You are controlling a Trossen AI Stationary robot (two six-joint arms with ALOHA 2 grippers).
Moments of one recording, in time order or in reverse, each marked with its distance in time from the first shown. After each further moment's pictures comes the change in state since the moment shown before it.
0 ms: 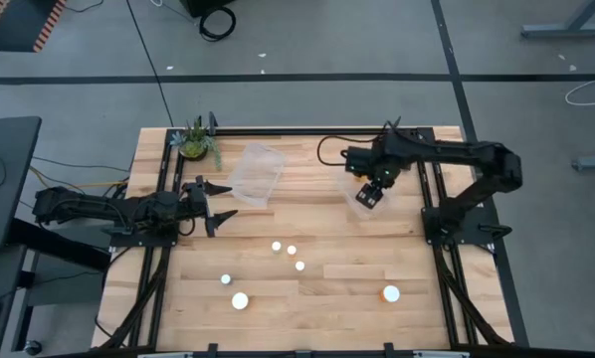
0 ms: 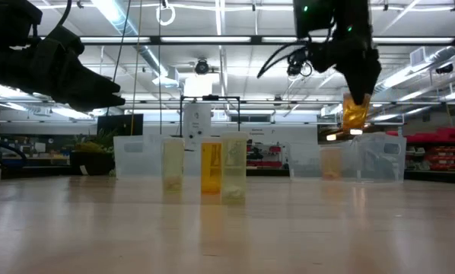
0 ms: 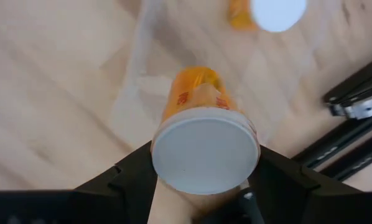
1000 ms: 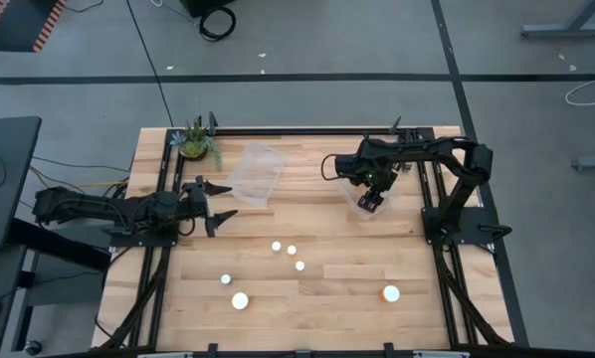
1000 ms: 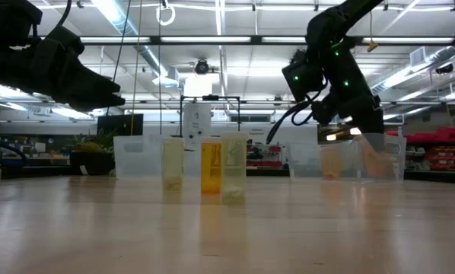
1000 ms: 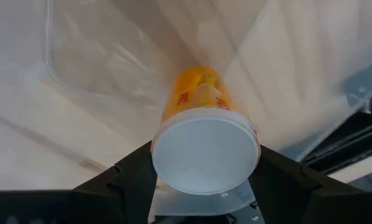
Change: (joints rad) left arm 0.000 0.000 0.000 0.001 0.000 0.000; right arm -0.110 0.226 -0.141 0.060 -0.010 -0.154
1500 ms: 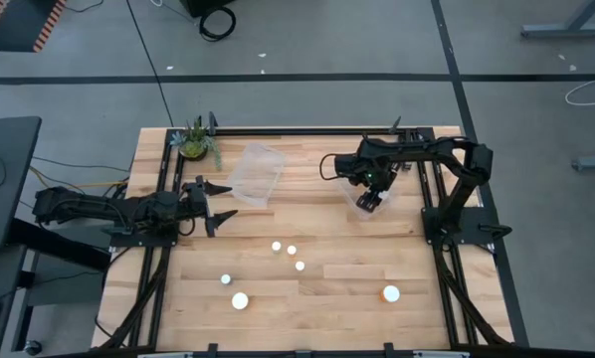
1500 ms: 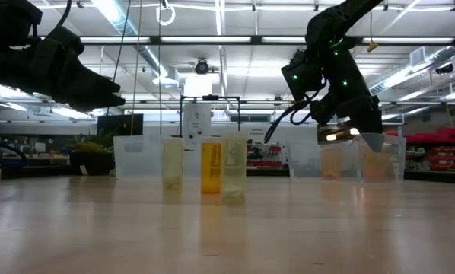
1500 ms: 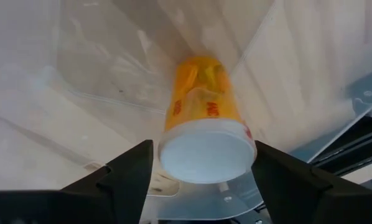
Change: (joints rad) left arm 0.000 0.000 0.000 0.000 0.000 0.000; right arm 0.000 0.000 0.010 0.005 -0.012 0.000
